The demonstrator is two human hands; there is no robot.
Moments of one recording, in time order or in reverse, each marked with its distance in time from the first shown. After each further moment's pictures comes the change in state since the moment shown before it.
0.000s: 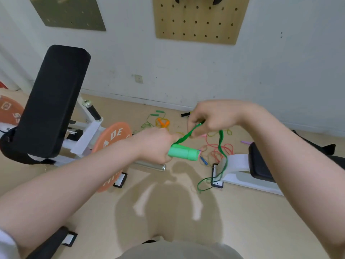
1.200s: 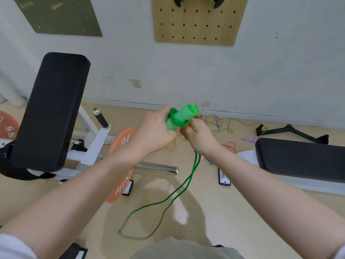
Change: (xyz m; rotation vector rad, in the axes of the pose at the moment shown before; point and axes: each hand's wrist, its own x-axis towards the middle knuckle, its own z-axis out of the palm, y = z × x) left_hand -0.042 -0.083 0.001 -0.559 0.623 -0.160; right_hand 0.115 -0.060 0.100 0.668 0.838 0.080
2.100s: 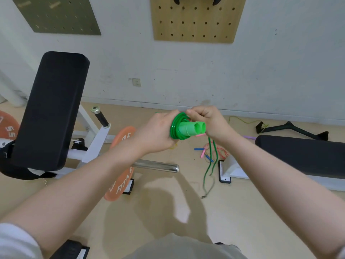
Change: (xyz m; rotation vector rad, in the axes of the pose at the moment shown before) left_hand -0.002 -0.007 0.002 0.100 -0.138 0.285; right_hand 0.002 -0.011 -0.033 0.087 -0.031 0.025
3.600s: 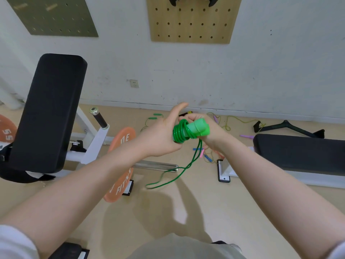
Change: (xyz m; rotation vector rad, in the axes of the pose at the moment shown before) left_hand -0.007 0.015 -0.002 -0.211 -0.214 -0.222; right_hand -0.009 0.008 0.012 0.197 -0.120 0.133
